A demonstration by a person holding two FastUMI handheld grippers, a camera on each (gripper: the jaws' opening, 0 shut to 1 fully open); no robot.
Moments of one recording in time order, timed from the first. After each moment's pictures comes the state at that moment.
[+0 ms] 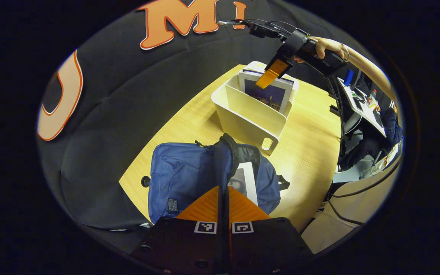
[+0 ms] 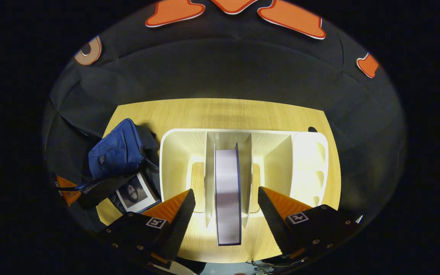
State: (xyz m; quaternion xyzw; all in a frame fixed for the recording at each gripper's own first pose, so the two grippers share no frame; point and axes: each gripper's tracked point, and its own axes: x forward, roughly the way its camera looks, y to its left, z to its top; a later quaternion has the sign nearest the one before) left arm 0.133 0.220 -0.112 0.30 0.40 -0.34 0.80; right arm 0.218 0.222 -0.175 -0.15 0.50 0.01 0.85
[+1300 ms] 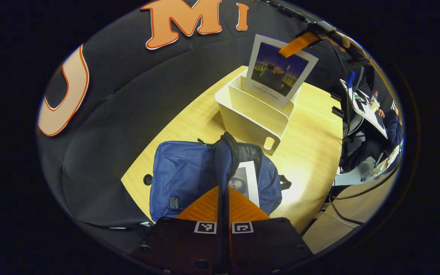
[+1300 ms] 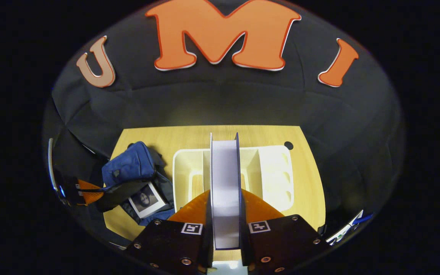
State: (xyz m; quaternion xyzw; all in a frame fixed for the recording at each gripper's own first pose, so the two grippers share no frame) left arm 0.131 0.229 -0.110 0.30 0.39 -0.33 0.81; right arm 0.156 0.225 -0.041 -0.12 0.38 -0.01 0.92
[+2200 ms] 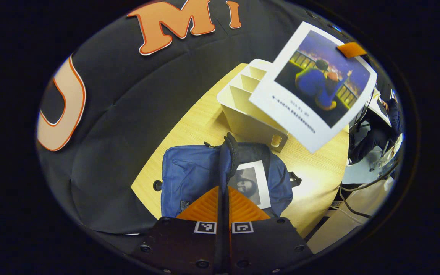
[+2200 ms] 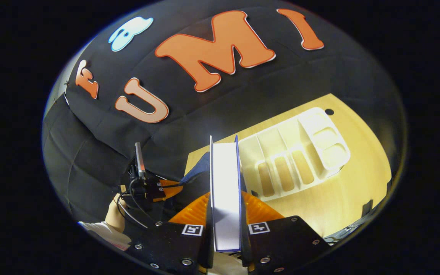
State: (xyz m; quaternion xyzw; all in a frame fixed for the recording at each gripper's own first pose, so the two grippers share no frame) left arm 0.148 0.229 -0.106 0.34 0.37 -0.32 0.80; right arm 0.032 0.288 -0.072 0.15 0.36 0.13 0.91
